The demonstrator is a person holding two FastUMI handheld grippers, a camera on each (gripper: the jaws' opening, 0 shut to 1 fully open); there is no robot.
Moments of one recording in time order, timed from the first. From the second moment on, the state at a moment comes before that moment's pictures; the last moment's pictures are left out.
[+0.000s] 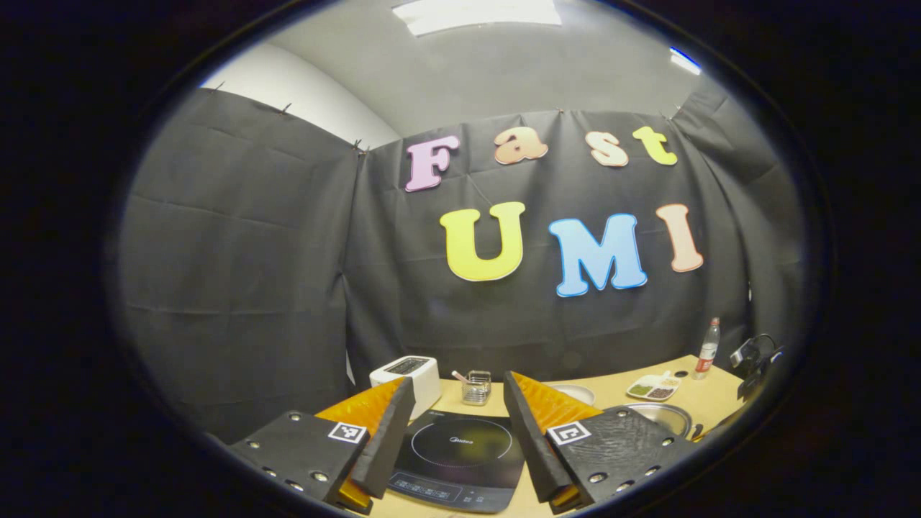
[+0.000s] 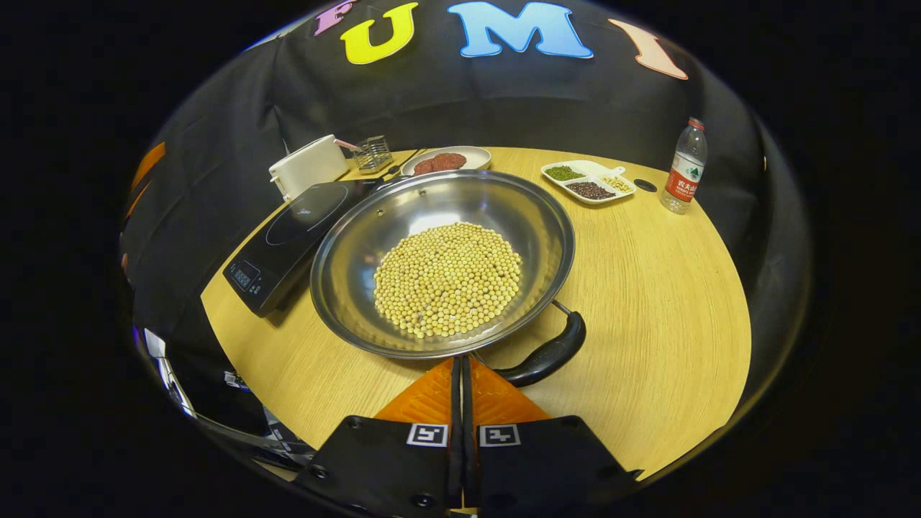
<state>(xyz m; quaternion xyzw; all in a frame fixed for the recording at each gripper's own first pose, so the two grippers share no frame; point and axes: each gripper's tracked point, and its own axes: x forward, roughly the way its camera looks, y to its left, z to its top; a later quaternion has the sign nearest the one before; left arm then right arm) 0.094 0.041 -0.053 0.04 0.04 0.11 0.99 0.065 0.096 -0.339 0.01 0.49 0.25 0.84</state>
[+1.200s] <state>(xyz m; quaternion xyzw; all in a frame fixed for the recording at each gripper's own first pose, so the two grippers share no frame) 0.097 0.024 -0.062 0.05 0.05 0.14 0.99 0.122 0.046 -0.360 -0.04 0.48 0.21 0.85</state>
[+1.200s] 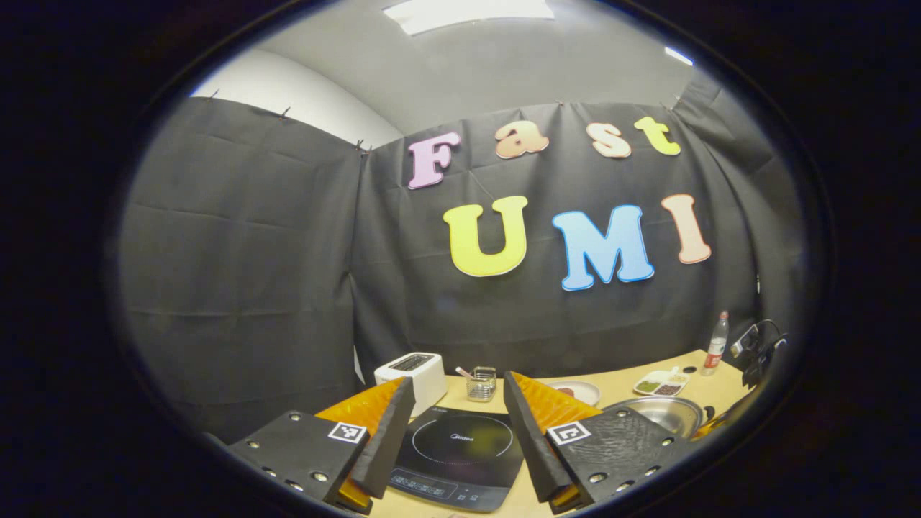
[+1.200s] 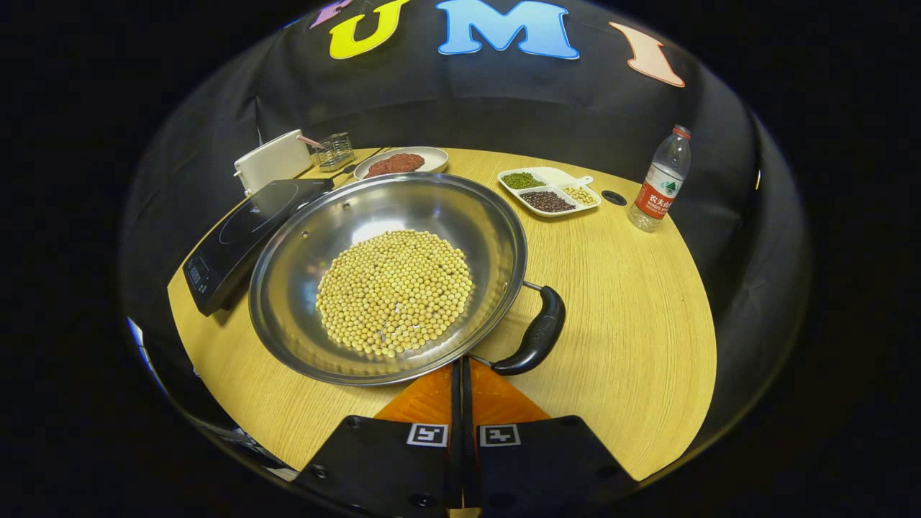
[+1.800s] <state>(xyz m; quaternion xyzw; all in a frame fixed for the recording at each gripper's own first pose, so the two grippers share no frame) 0.097 0.024 -0.071 0.06 0.06 0.15 0.99 0.154 0.038 -0.366 -0.03 0.47 0.17 0.86</state>
